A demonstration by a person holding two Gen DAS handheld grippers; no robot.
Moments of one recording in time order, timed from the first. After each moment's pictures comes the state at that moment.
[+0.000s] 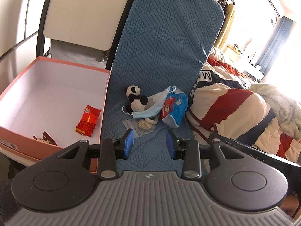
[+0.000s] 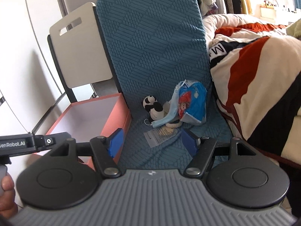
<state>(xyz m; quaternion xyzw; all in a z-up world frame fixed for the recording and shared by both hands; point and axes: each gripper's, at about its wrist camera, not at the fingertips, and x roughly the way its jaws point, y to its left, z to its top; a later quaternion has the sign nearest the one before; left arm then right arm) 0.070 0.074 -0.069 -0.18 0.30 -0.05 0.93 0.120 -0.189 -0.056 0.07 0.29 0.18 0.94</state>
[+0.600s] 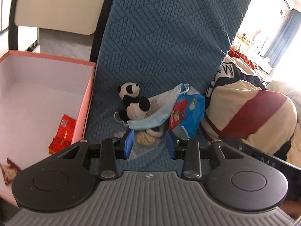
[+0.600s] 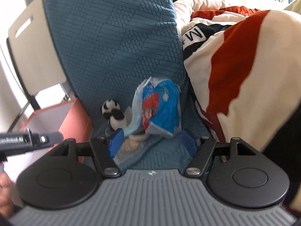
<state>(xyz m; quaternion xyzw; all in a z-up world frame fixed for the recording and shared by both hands) 0.238 0.050 -0.125 -0.17 0.34 -0.05 0.92 0.237 -0.220 -0.114 0.08 0.32 0.12 0.94</state>
